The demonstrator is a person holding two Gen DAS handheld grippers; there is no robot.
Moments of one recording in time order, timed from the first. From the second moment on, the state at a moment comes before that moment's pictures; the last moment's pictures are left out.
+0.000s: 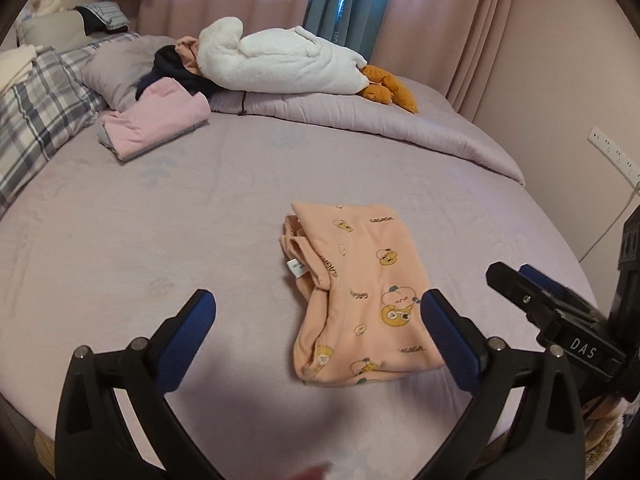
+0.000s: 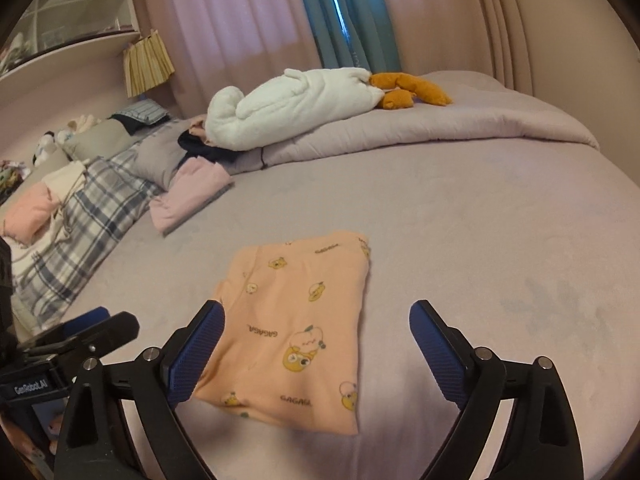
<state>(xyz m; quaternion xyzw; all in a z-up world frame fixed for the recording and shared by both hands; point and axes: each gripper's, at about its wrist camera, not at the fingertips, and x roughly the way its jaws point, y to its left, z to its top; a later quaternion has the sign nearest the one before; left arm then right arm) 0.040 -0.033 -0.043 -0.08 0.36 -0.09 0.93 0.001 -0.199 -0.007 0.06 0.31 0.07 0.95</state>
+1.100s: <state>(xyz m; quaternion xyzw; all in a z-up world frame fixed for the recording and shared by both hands) 0.025 -0.027 -0.041 -0.08 0.35 -0.08 0.93 -0.008 -0.192 -0.009 0.03 0.30 0.04 0.95</state>
